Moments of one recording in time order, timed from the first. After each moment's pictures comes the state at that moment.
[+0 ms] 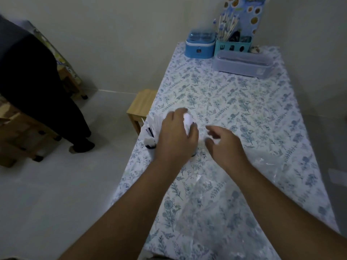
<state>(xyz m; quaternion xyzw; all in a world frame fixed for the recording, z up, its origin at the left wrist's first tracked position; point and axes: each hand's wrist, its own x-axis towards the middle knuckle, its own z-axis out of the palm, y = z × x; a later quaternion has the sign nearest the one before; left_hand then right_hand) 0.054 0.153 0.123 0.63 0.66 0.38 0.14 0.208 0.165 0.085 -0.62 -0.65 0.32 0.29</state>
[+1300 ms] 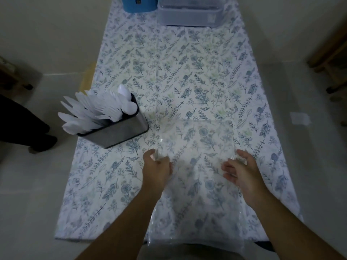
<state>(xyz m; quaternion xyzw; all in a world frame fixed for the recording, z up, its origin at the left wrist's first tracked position) 0.144 0.078 -0.014 0.22 0.73 0.30 0.57 0.378 0.041 -0.018 -0.69 -0.10 0.58 0.42</state>
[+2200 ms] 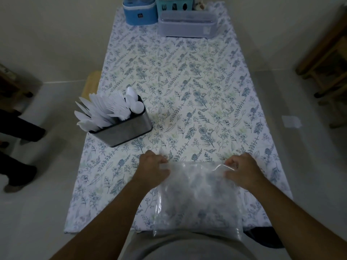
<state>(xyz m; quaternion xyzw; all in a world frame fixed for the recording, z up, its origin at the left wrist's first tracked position) 0.093 0.070 -0.007 0.67 0.65 0.04 0.34 0.389 0.025 -0.010 -0.77 -0.50 0.38 0.10</state>
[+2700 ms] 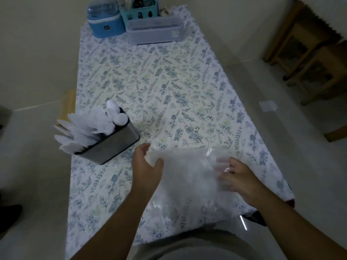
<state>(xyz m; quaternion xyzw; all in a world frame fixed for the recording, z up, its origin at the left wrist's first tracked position) 0.108 0.072 0.015 0.53 0.65 0.31 0.44 0.361 -0.027 0.008 -0.70 -0.21 0.58 0.36</state>
